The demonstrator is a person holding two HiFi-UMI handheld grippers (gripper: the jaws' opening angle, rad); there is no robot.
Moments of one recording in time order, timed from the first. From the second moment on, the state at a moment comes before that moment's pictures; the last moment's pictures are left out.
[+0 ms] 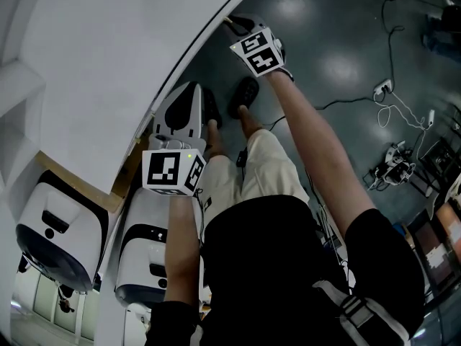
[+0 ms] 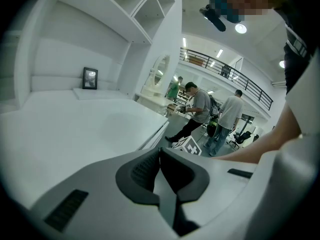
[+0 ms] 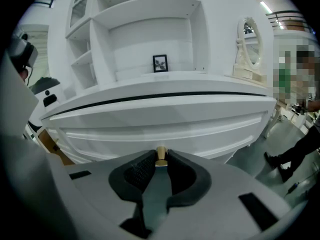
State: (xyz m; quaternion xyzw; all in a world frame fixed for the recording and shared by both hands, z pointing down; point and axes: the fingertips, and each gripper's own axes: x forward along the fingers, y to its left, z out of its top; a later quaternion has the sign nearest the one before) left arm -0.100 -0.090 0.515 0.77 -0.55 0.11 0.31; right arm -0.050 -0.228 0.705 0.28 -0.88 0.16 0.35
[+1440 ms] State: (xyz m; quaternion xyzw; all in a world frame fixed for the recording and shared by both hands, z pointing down) left arm -0.071 -0.074 0.483 0.81 -0.51 0.12 0.28; right arm 0.073 -0.142 0.706 0.31 -0.85 0.18 0.38
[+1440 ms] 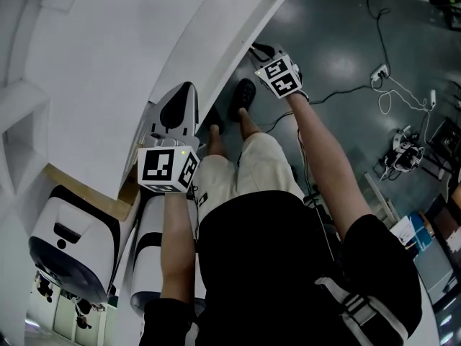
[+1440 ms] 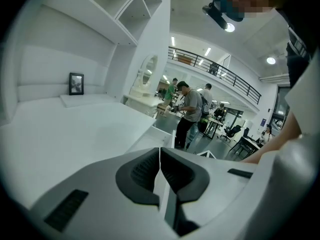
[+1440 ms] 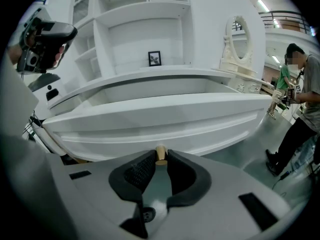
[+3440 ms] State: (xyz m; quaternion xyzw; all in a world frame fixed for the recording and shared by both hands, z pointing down) left arm -0.061 -0.066 0.403 0.86 -0.43 0.10 0.23; right arm 0.144 -0.086 0.595 0.44 -0.81 0.18 0.35
